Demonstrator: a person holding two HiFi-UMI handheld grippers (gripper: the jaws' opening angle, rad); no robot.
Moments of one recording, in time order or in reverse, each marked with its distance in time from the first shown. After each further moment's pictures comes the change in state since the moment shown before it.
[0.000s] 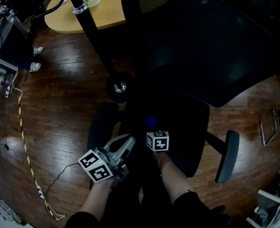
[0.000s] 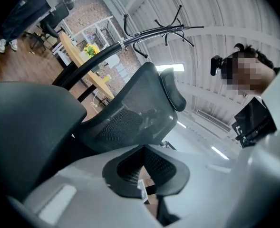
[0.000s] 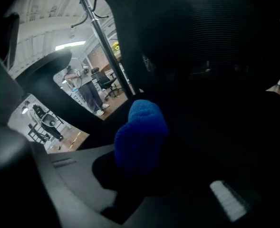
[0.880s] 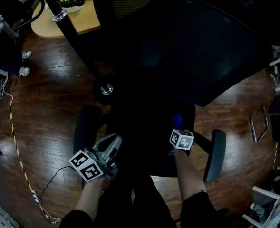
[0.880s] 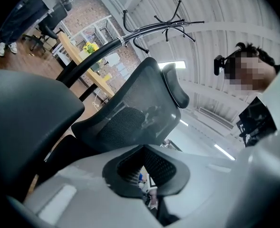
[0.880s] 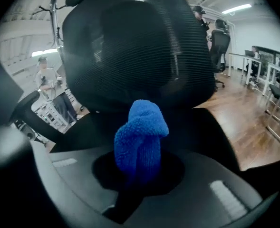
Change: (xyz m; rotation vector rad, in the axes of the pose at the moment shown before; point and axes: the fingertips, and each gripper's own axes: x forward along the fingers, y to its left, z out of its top) left arm 0.023 0.010 -0.008 0.017 0.016 0.036; right arm -0.100 -0.191 0.026 0.133 -0.103 -0.235
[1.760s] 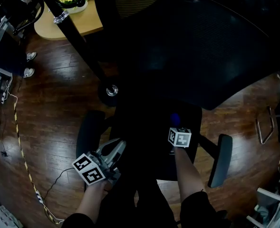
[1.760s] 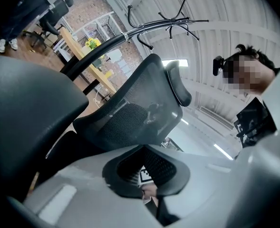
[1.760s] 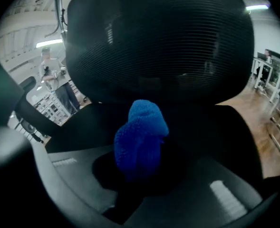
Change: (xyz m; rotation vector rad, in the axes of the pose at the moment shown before) left arm -0.003 0.010 -0.007 -0.025 0.032 -0.001; right arm 0.035 0.027 -0.005 -0.092 0.100 0.004
